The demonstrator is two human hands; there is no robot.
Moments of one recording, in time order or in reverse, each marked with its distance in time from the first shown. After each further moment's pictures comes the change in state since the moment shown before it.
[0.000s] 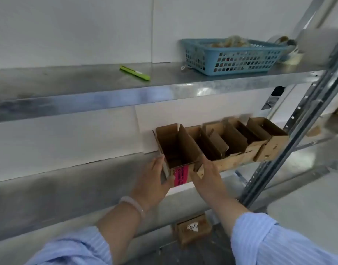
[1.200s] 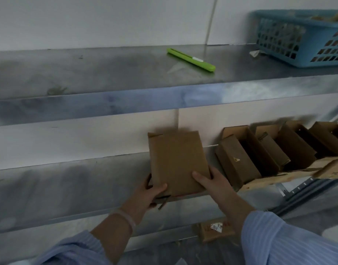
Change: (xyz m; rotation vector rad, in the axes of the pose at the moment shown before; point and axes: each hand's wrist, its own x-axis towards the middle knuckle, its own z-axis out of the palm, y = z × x) left_hand -0.002 -0.133 -0.027 -1.124 -0.019 -0.680; right_hand 0.063 -0.026 0.103 0.401 -0.356 0.265
